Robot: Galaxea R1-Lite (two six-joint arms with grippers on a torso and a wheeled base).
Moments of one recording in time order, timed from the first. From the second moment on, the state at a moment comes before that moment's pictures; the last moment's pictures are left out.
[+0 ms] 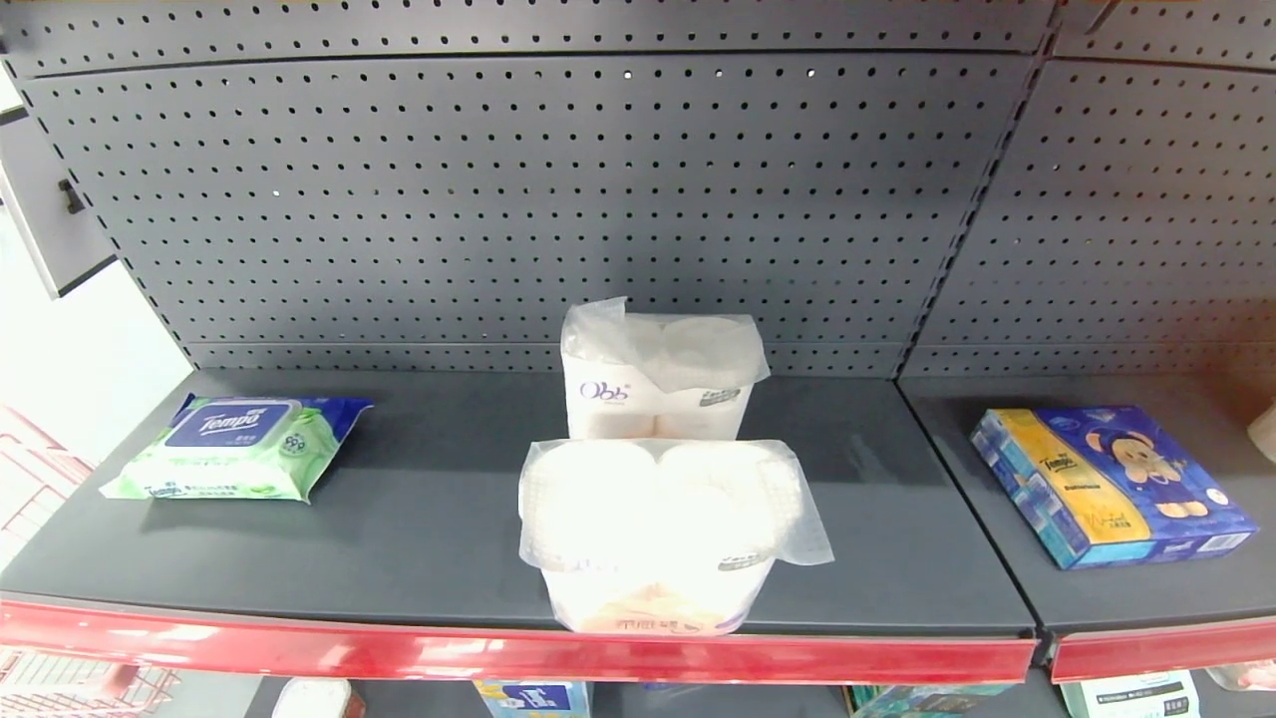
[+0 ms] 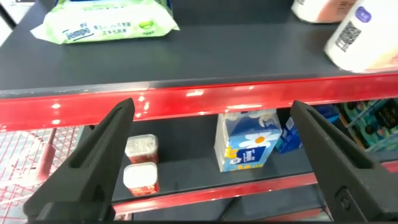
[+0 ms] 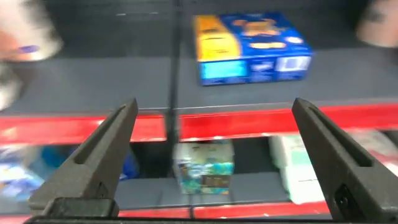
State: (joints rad) left arm -0.17 0.09 0.00 0.00 0.03 0.00; right arm 0.00 0.00 -0.03 0.01 -0.08 0.01
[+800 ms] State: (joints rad) left arm -0.03 0.06 0.00 0.00 -0.01 0.00; right arm 0.00 0.00 0.00 0.00 0.00 0.00
